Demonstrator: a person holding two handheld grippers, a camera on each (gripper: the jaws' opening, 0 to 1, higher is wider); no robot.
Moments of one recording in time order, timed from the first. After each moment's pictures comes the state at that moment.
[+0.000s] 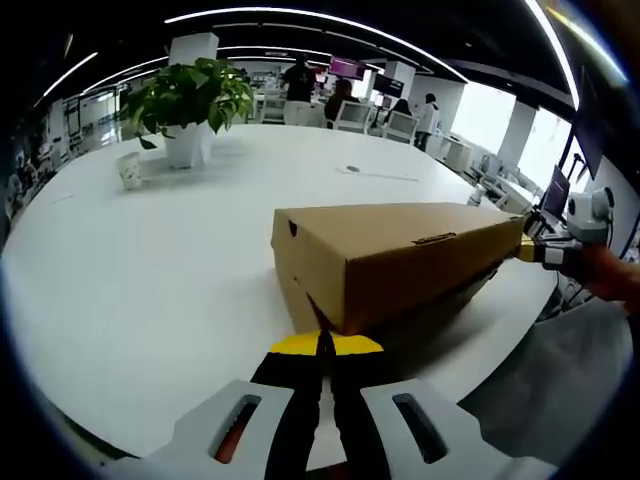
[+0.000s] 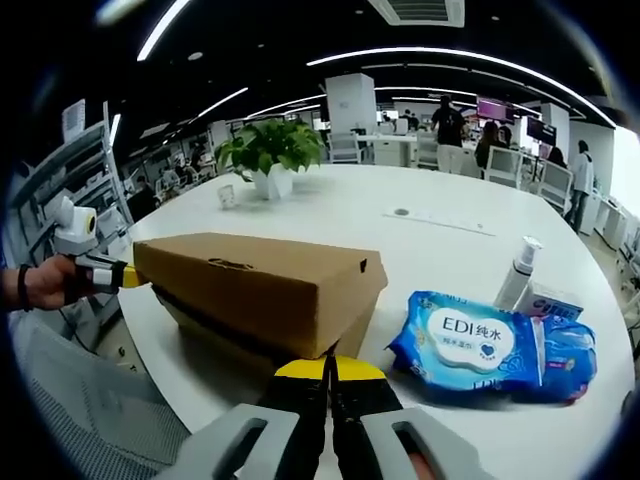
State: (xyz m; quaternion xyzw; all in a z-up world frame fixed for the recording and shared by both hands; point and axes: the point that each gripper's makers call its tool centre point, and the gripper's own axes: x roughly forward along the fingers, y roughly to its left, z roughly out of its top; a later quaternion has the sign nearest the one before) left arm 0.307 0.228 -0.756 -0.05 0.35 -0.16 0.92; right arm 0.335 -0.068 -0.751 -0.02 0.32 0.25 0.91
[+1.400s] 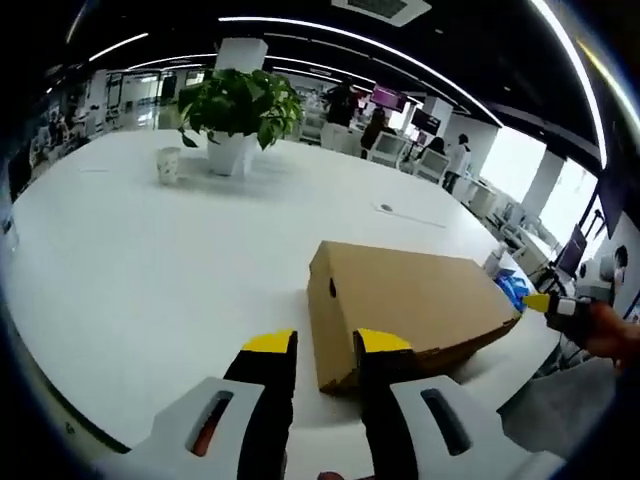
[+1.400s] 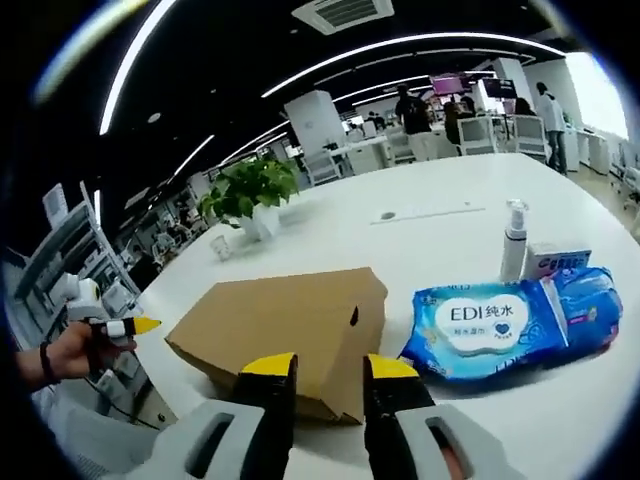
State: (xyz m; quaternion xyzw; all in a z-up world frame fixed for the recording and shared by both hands) left arm 0.328 0.249 -0.729 -0.14 0.31 -0.10 0.93; right arm 0.349 -0.062 -0.739 0.14 0.31 0.23 0.91
